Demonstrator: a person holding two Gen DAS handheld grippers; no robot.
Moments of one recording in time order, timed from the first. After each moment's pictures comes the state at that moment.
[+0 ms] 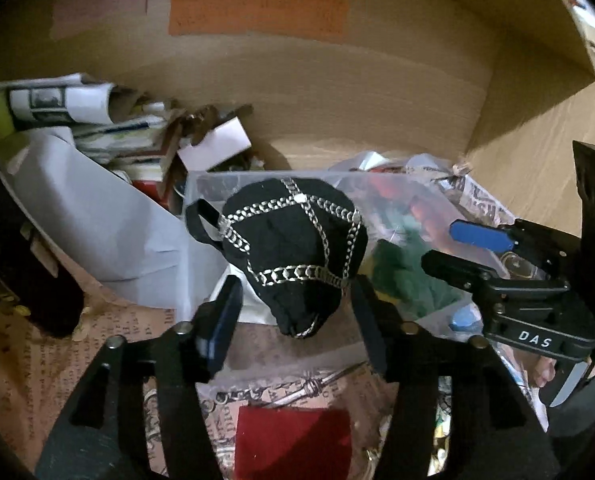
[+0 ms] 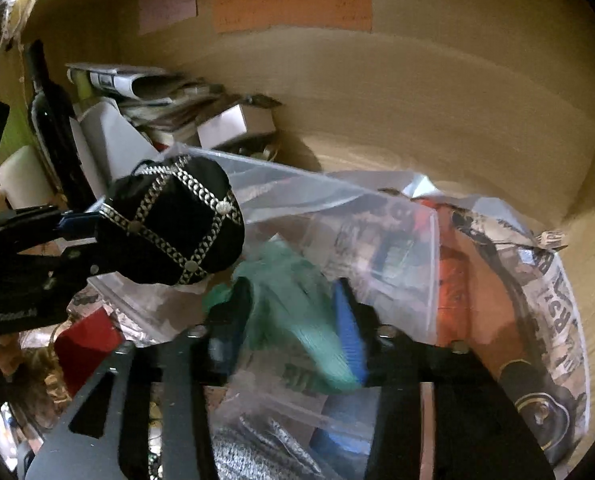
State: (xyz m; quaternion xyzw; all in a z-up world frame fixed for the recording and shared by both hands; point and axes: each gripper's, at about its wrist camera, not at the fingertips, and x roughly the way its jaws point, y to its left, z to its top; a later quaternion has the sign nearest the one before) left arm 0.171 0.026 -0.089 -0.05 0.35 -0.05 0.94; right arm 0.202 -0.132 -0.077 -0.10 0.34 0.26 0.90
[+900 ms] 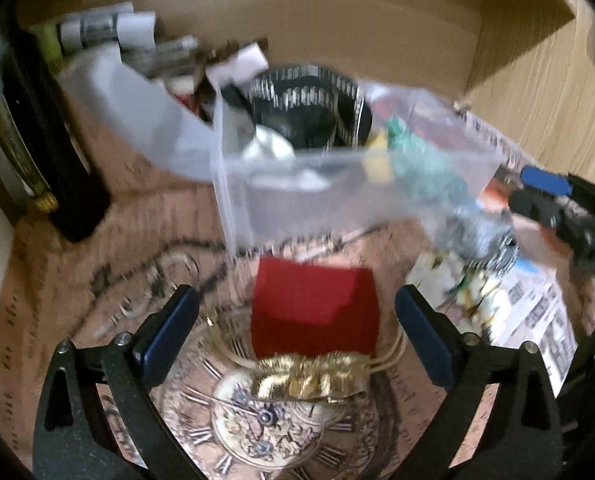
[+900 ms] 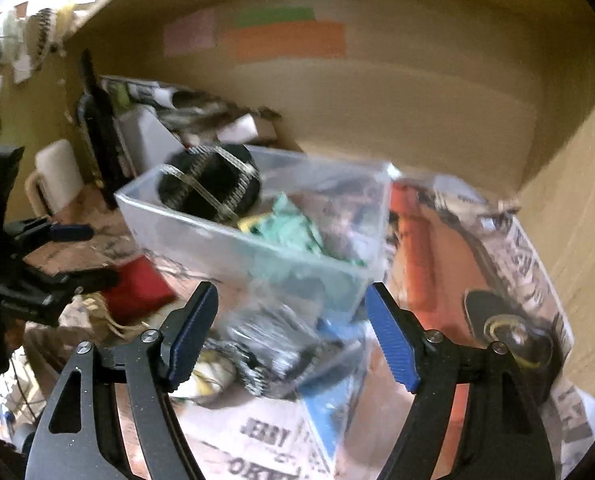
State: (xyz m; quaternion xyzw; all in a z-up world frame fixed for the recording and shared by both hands) left arm 0.106 0.030 -0.146 -0.01 0.41 -0.03 0.91; right arm 0.131 -0.177 -0.088 -0.07 0.33 0.24 0.91
